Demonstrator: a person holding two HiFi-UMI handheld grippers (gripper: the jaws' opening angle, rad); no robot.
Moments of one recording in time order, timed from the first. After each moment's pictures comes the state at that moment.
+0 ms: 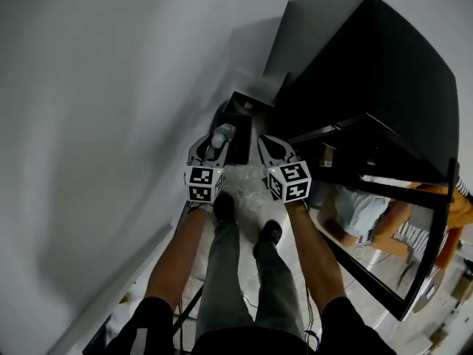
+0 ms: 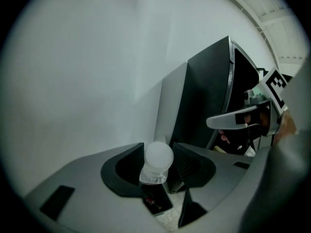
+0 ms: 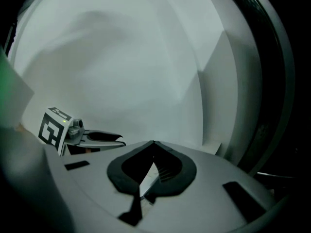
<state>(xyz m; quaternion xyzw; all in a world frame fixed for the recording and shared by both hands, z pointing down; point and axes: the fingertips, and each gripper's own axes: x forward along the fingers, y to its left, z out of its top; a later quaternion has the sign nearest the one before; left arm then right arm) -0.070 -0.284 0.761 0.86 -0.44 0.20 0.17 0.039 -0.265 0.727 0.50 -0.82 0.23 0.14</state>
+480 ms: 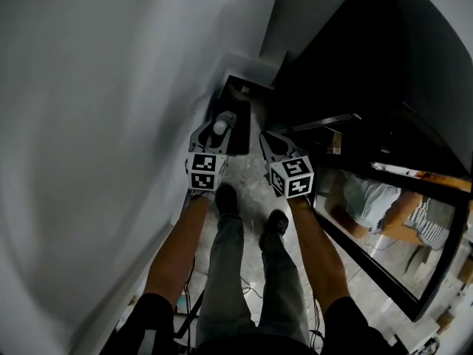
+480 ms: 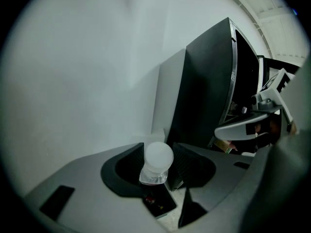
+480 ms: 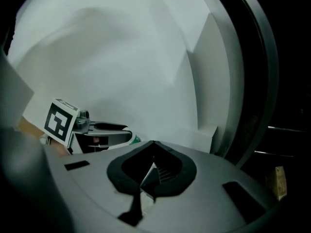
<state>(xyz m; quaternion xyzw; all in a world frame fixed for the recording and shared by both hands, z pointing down) -0.048 -0.303 0.831 0.87 -0.41 0.21 0.16 0.051 -0.254 0.812 0.52 -0.80 0.27 0.16</state>
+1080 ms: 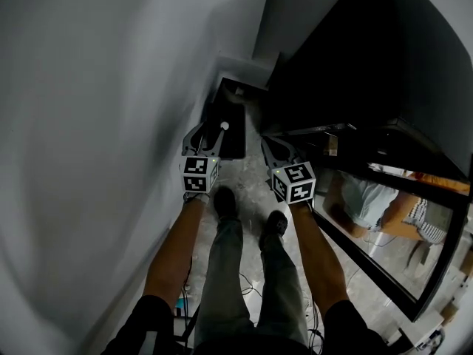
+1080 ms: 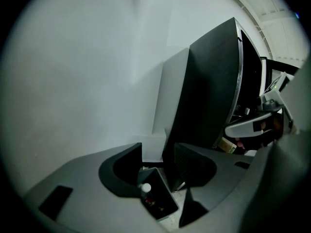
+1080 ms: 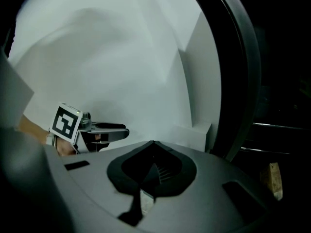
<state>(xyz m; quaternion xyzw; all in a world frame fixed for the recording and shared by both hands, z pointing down) -0.049 -0.320 0.844 0.87 -0.41 0.21 0.17 0.073 -0.251 0.819 0.53 -0.78 0.29 0.16</state>
